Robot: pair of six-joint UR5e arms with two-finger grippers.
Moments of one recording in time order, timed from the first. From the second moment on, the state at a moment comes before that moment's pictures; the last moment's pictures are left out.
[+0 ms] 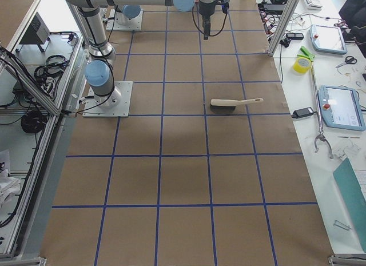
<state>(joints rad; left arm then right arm) -1.01 -1.99 -1.50 -0.44 2.26 -0.21 1.60 -1.48 1.51 -1.64 -1.53 0.02</state>
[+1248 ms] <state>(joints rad) -1.07 -1.81 -1.50 -0.76 1.98 -0.31 1.60 -1.48 1.51 -1.64 -1.53 0.02</state>
